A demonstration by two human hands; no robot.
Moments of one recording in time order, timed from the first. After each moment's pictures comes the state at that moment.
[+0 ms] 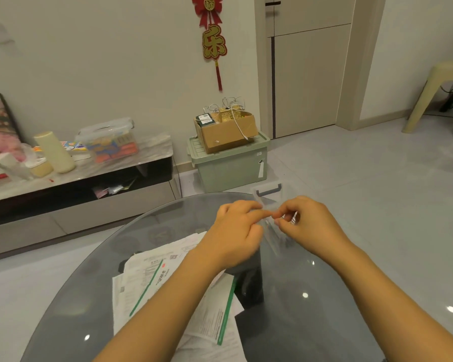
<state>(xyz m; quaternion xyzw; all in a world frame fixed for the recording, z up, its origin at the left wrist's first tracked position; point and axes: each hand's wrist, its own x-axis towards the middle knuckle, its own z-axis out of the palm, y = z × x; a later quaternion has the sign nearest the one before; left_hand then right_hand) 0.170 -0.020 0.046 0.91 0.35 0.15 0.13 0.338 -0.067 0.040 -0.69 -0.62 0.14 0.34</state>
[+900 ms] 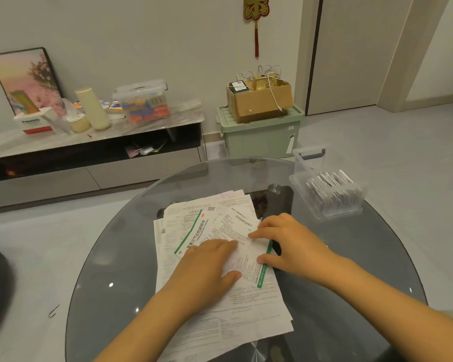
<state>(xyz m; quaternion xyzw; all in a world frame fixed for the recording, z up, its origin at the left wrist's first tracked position) 0.037 -0.112 -0.016 0.84 0.53 0.00 0.12 0.238 -0.101 -0.023 -0.55 -0.81 0.15 0.13</state>
